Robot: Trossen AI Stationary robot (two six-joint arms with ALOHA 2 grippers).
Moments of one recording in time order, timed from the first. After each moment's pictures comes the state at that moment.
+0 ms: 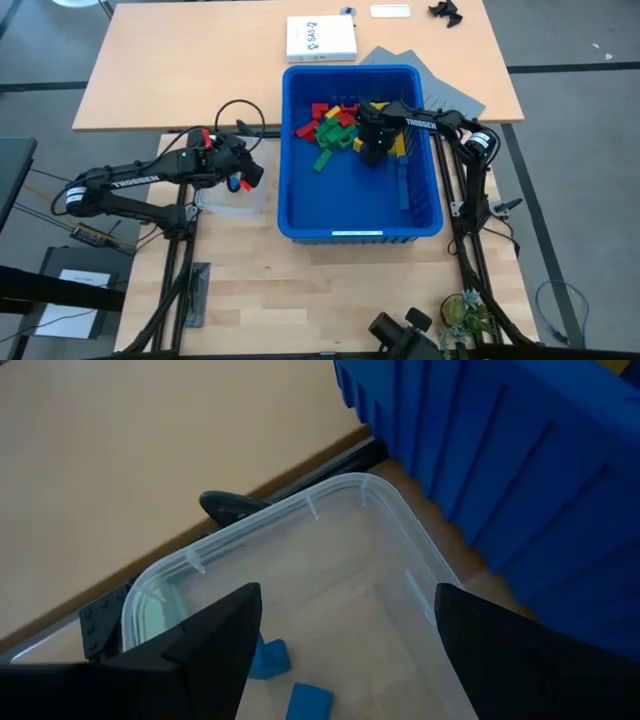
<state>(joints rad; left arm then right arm) 0.25 1.09 1.03 -0.93 -0.69 -0.55 -0.75 1.97 1.41 -0.92 0.13 -0.12</state>
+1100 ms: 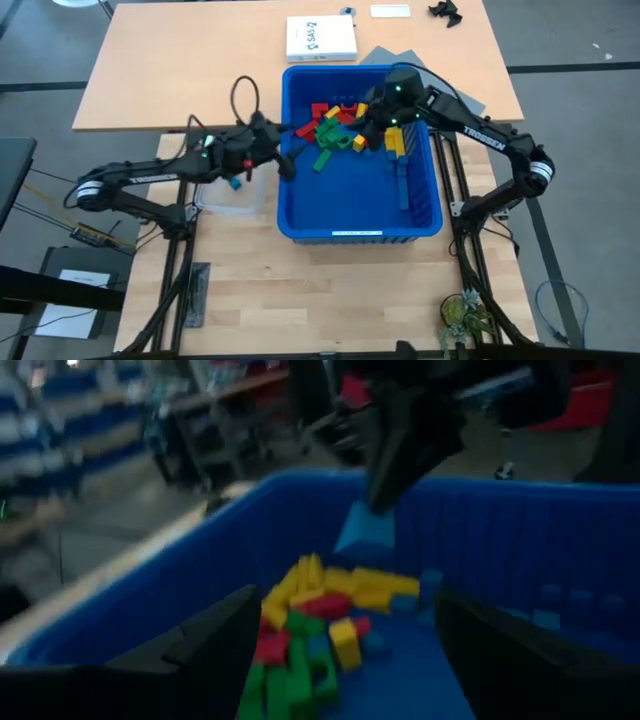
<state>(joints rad) 0.24 1.24 1.03 0.09 -0.33 0.16 -0.63 1.44 1.40 -0.48 -0.47 0.04</state>
